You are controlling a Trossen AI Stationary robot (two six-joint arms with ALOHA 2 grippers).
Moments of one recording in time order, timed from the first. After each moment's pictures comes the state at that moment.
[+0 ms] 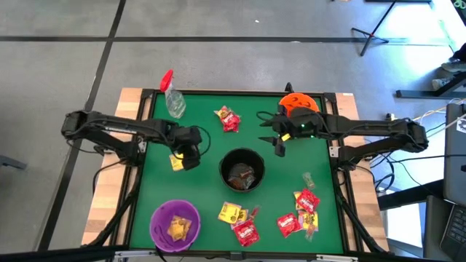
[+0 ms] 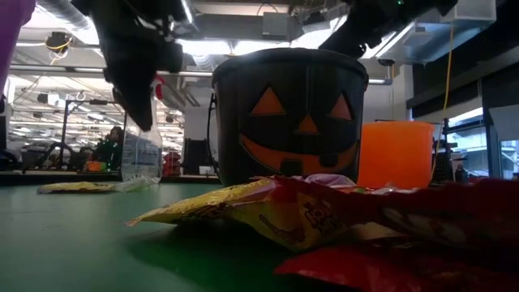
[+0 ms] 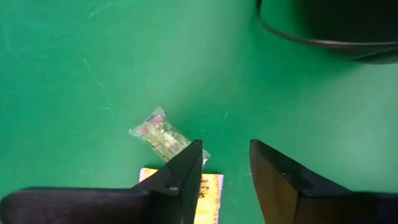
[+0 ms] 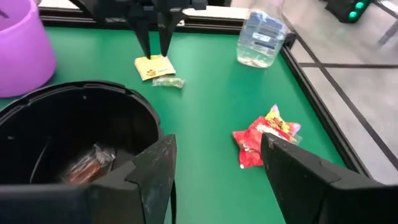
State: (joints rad) left arm 0.06 1.28 0.87 -0.77 -0.05 -0.45; right arm -0.12 1.15 0.90 -0.23 0.02 -0.12
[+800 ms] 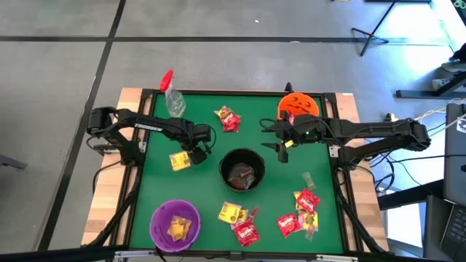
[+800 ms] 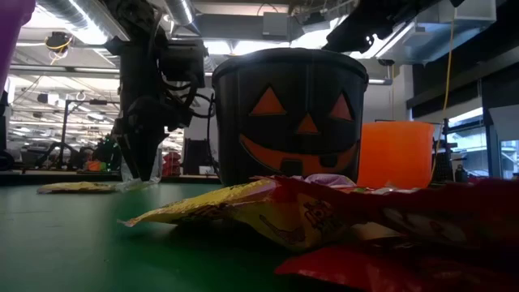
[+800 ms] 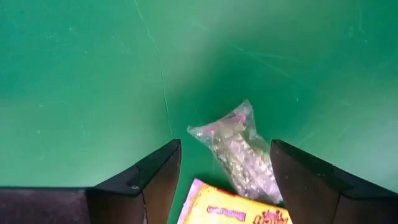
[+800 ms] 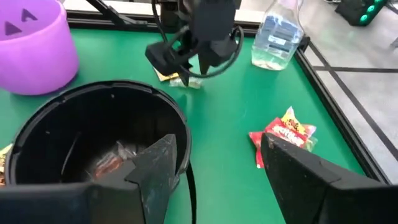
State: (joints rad) left arm 0.19 1.58 0.86 -0.76 -0.10 -0.50; right arm -0.02 1.11 0.89 -0.25 0.07 -0.08
